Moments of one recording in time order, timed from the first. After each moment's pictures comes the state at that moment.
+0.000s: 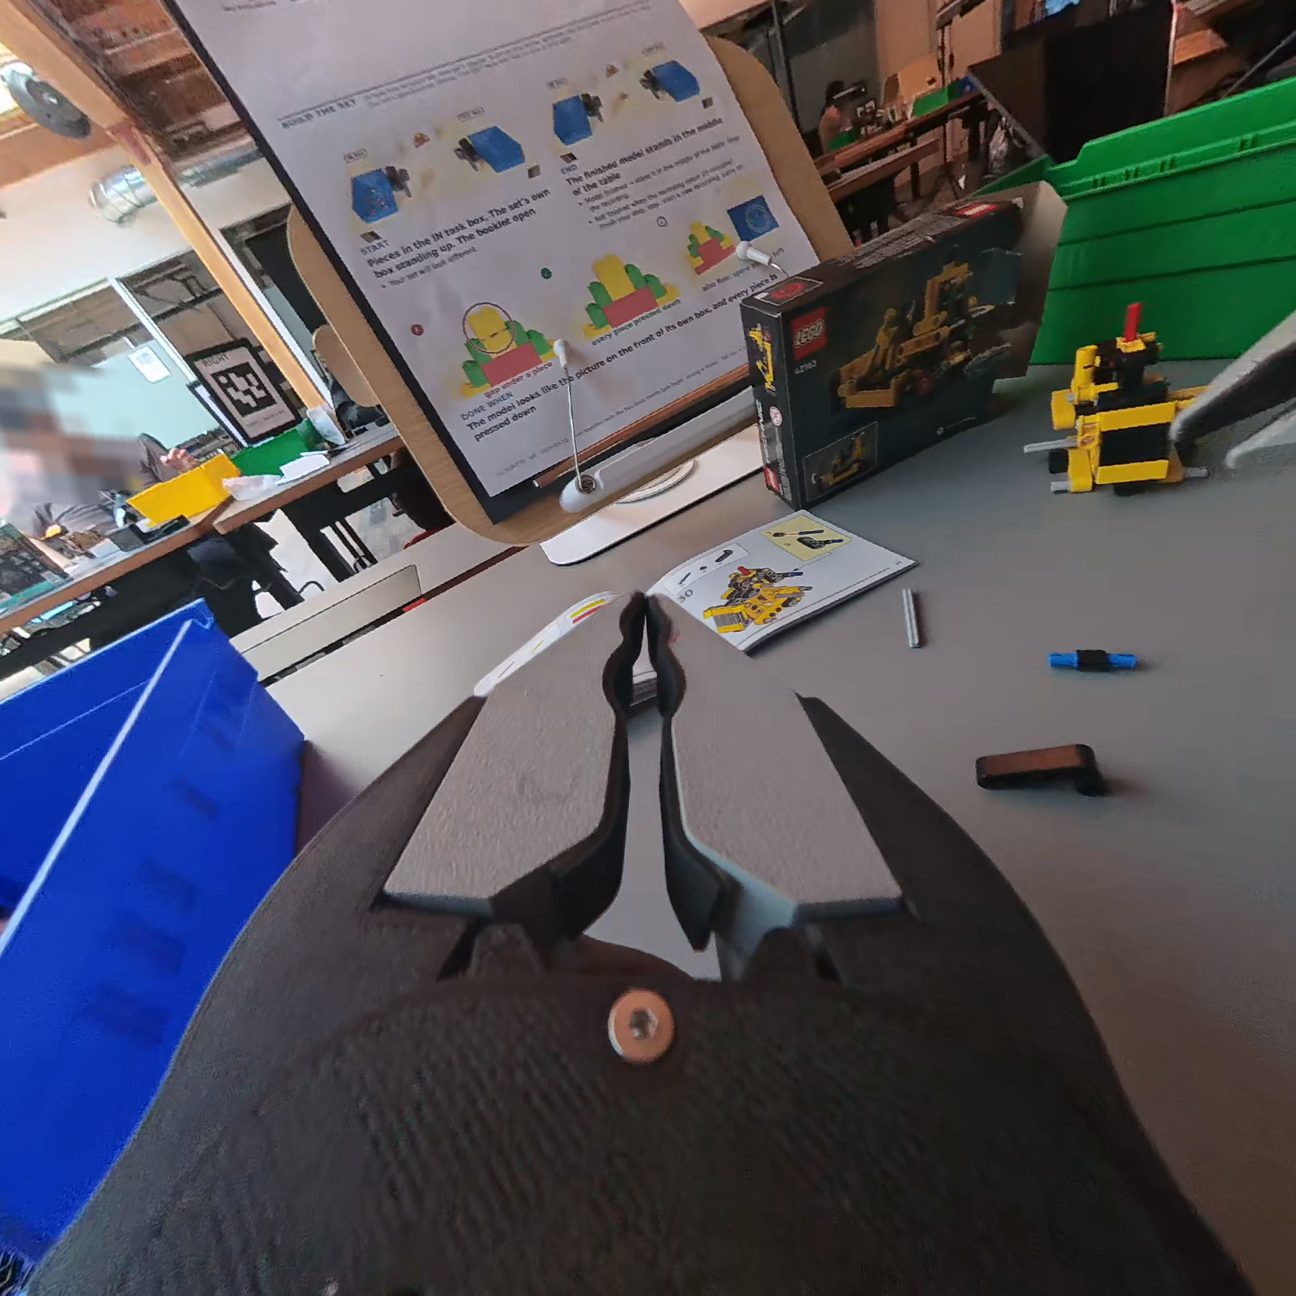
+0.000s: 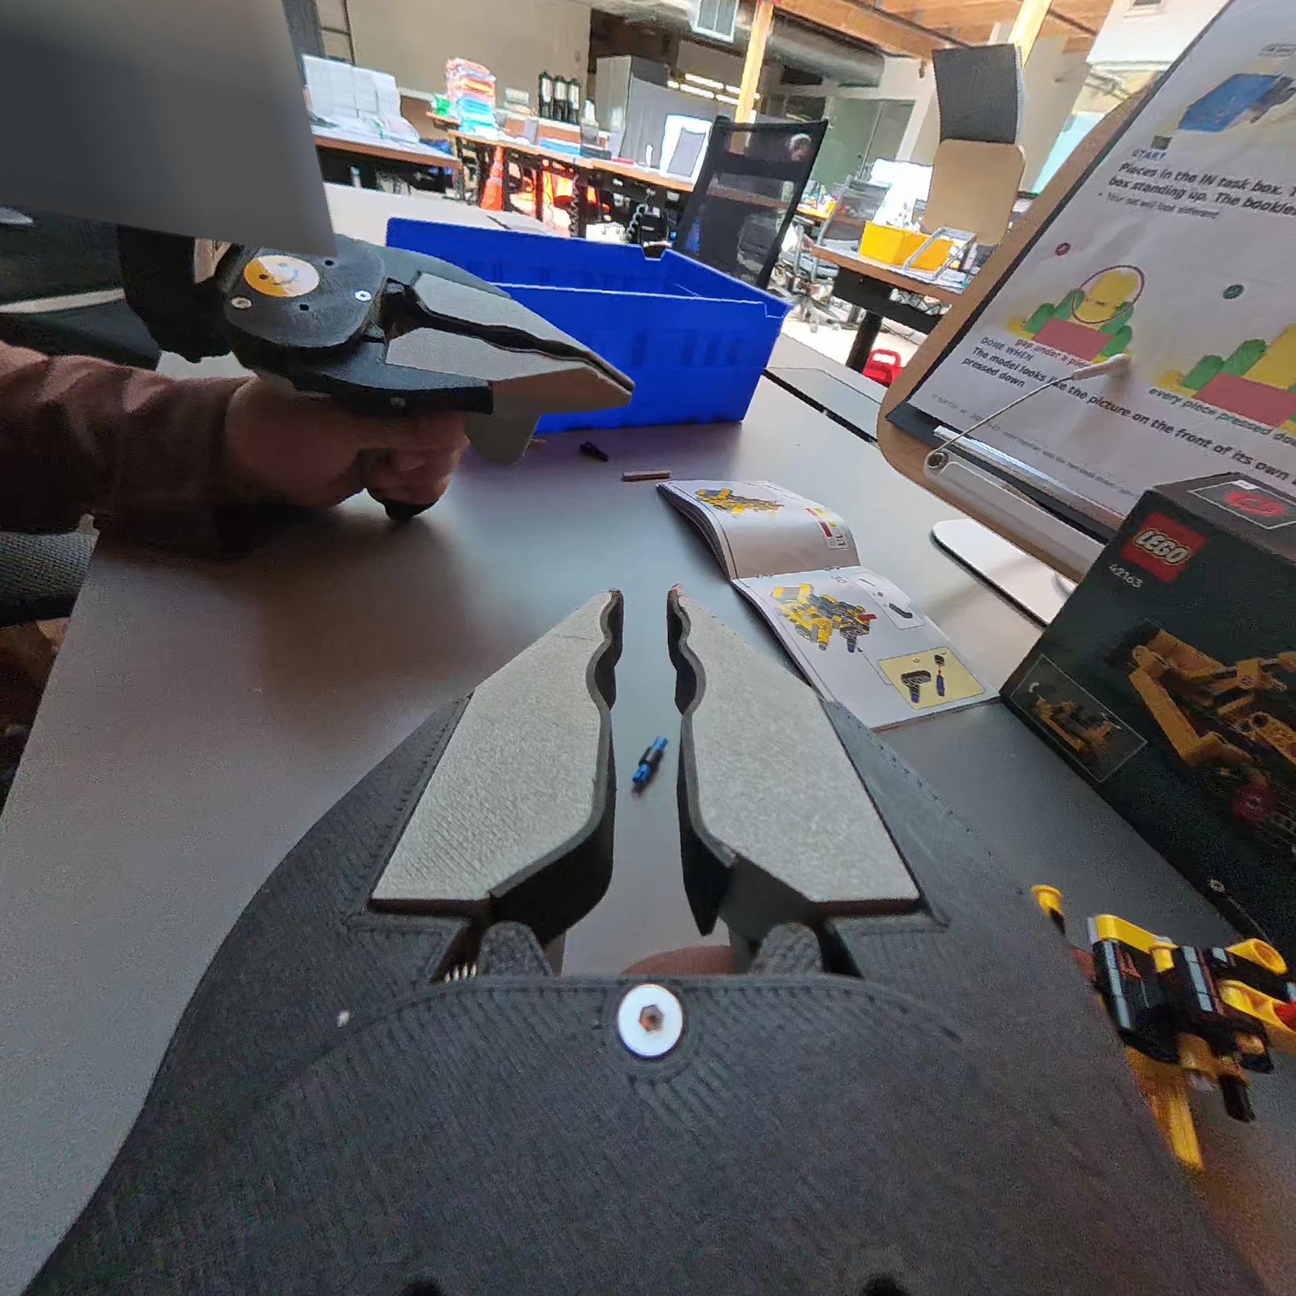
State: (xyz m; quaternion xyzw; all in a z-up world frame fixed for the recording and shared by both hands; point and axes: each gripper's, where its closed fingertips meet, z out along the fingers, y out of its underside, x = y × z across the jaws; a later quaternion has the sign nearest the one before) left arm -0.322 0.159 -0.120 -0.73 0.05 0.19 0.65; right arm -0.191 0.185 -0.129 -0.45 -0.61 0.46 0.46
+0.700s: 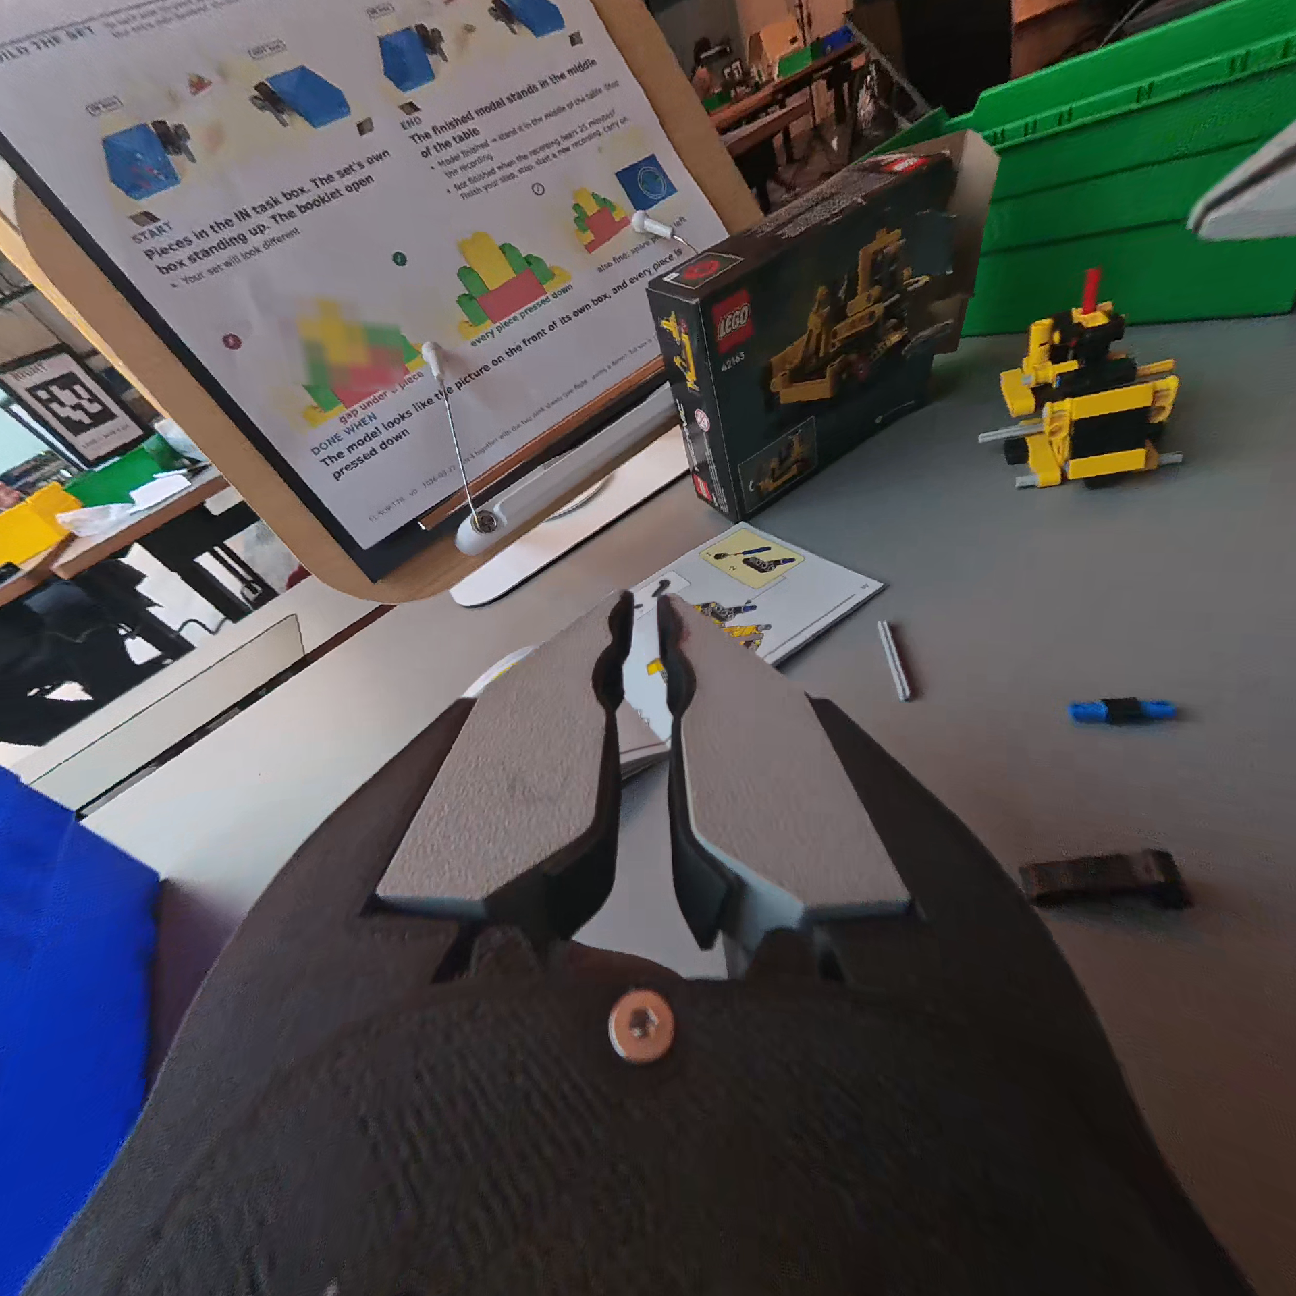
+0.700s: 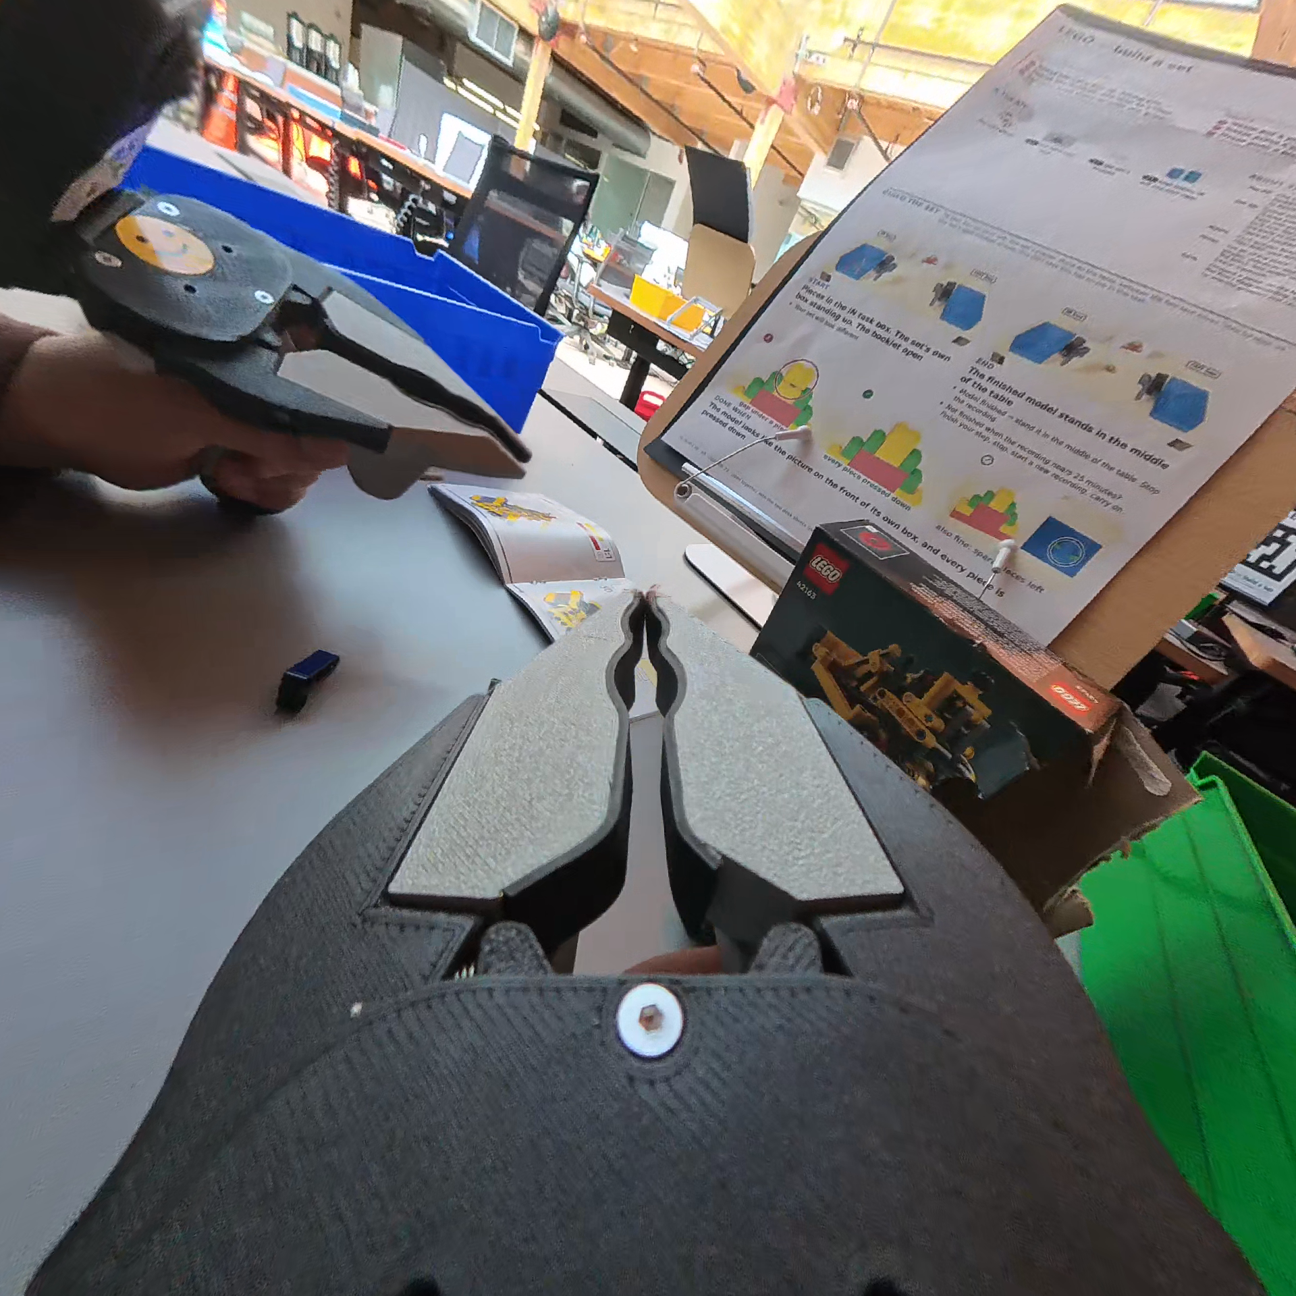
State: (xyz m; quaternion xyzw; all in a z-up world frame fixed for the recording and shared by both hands) left arm -0.313 0.220 -0.134 -0.75 0.12 0.14 0.63; right arm -0.178 0.249 -0.103 -0.44 -0.56 0.34 0.61
